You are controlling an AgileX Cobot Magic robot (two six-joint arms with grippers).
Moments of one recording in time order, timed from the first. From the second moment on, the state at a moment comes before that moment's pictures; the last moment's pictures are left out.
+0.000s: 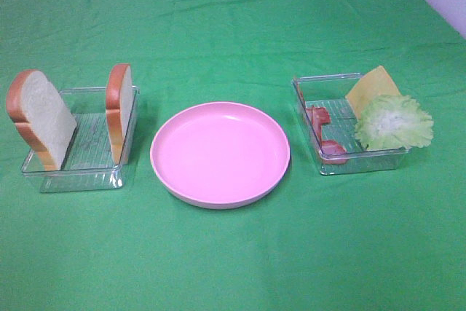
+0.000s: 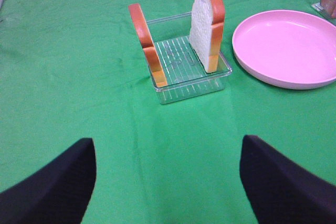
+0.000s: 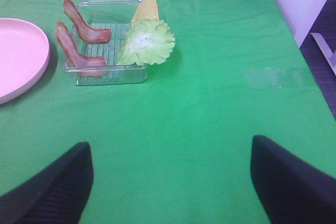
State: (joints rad) left arm 0.05 0.00 -0.51 -0.22 1.06 0.24; right arm 0.00 -0.01 -0.50 0.01 1.06 -0.05
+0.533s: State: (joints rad) left arm 0.05 0.00 -0.51 -0.24 1.06 0.24; right arm 0.00 -0.01 -0.50 0.01 1.06 -0.05
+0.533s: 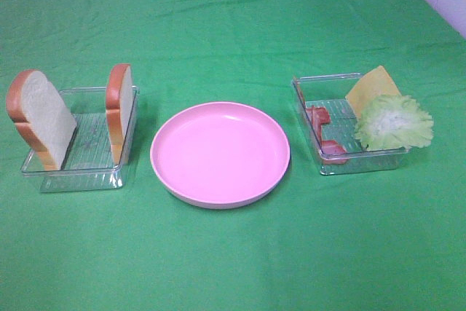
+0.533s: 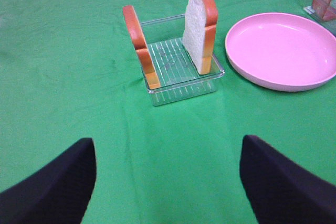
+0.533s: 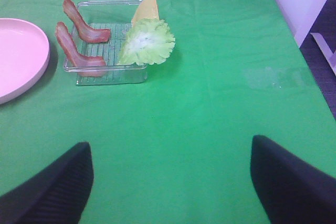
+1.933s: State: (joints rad) left arm 0.05 0.00 -0.51 -0.28 1.06 0.24; right arm 0.00 -0.01 -0.50 0.01 1.06 -0.05
